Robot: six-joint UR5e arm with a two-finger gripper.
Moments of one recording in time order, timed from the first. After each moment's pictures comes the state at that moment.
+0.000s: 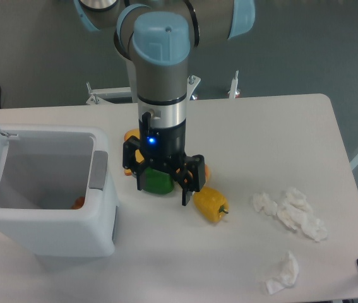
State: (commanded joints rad) arm 2.33 -1.82 -1.50 -0.98 1.42 0.72
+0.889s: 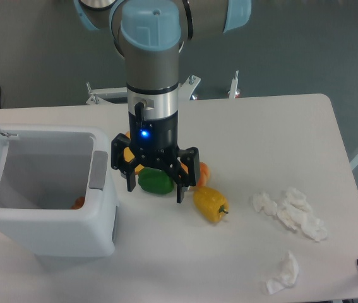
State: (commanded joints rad) arm 2.32 -1.79 -1.45 -0.97 1.41 0.56
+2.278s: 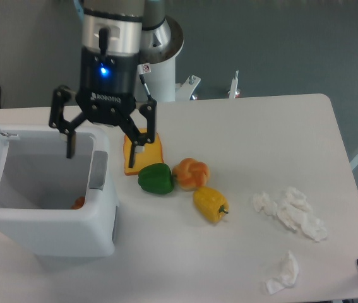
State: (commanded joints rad) arm 2.28 -1.66 -1.41 -0.97 1.17 0.25
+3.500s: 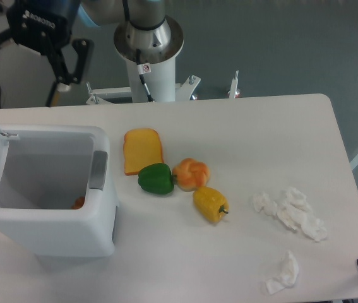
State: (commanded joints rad) arm 2.24 -1.50 -1.48 -0.97 0.91 0.19
